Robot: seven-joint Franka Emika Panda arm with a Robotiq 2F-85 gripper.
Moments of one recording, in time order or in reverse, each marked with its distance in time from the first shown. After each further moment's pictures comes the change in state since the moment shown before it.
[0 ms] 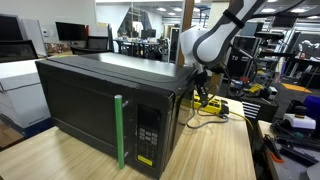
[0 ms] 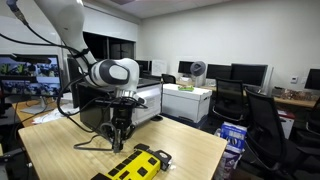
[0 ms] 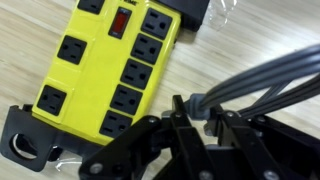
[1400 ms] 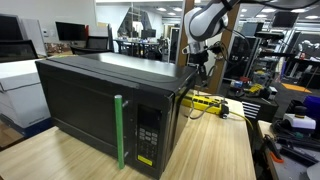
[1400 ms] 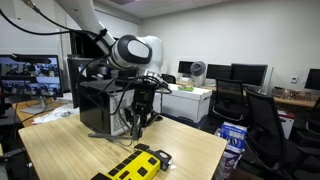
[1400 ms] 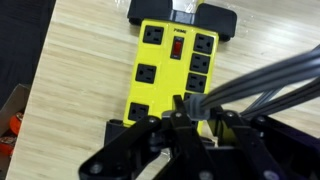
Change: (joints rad) arm -0.081 0.002 -0.060 0.235 0.113 -0.220 -0.084
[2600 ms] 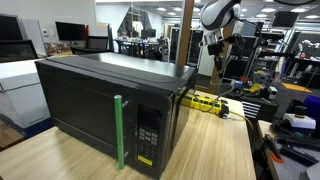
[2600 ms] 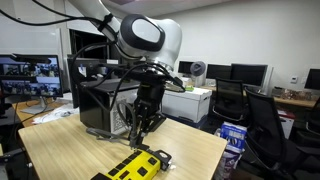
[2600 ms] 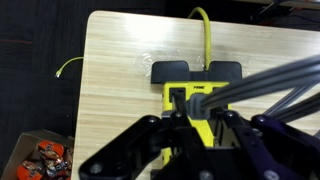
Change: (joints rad) arm -0.140 -0.039 -0.044 0.074 0.025 -0.187 -0.051
